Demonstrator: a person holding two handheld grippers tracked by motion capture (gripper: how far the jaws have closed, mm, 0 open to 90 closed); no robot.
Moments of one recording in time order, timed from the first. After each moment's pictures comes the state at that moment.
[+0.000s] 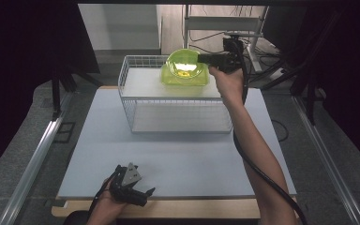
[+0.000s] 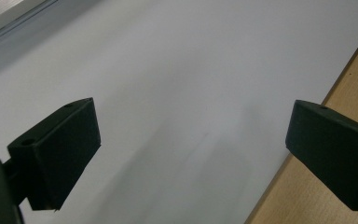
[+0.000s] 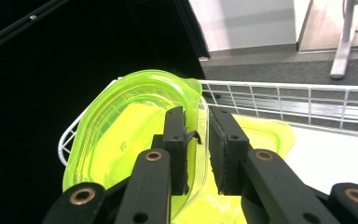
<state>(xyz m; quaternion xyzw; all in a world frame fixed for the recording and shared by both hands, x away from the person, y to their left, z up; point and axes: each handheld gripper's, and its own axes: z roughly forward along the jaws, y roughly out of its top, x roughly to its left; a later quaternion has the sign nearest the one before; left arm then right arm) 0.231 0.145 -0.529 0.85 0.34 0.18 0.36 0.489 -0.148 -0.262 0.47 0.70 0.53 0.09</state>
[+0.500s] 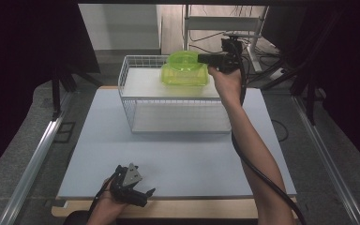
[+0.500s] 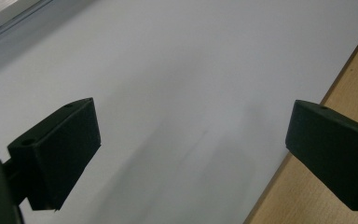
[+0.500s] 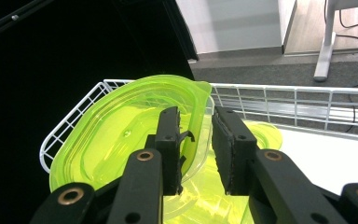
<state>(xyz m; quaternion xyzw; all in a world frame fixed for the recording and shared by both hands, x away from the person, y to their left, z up) 0.230 0.144 -0.530 0.85 0.33 0.18 0.36 0.492 -0.145 -0.266 0.48 0.70 0.52 0.11</state>
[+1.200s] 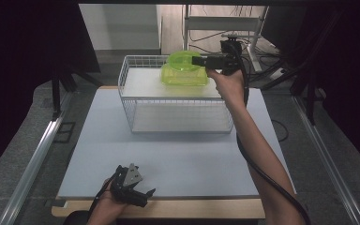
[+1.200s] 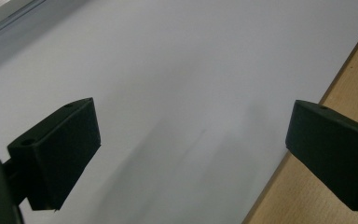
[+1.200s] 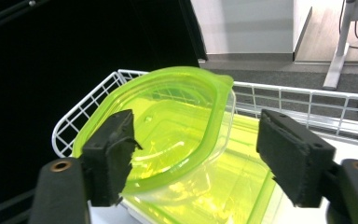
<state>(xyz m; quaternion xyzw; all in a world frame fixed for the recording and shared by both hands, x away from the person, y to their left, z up) 0.231 0.143 -0.531 0.85 0.33 0.18 0.35 0.482 -0.145 -0.264 0.44 0.72 0.53 0.11</state>
